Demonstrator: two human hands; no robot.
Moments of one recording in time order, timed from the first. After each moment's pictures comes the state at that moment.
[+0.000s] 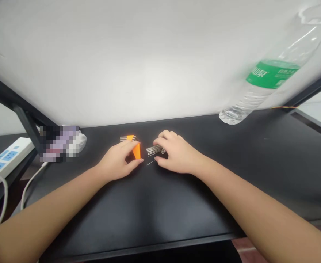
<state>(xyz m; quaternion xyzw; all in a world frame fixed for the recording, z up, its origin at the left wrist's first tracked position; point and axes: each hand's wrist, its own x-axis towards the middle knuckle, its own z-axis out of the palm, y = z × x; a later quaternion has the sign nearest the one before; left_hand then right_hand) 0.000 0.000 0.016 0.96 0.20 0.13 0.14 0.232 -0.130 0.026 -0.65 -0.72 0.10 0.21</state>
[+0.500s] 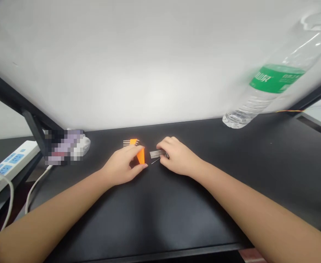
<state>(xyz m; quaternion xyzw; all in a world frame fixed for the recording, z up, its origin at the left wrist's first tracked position) 0.000 -0.004 0.018 0.96 0.19 0.12 0.15 0.239 -0.118 0.002 -0.64 -0.72 0.10 0.24</state>
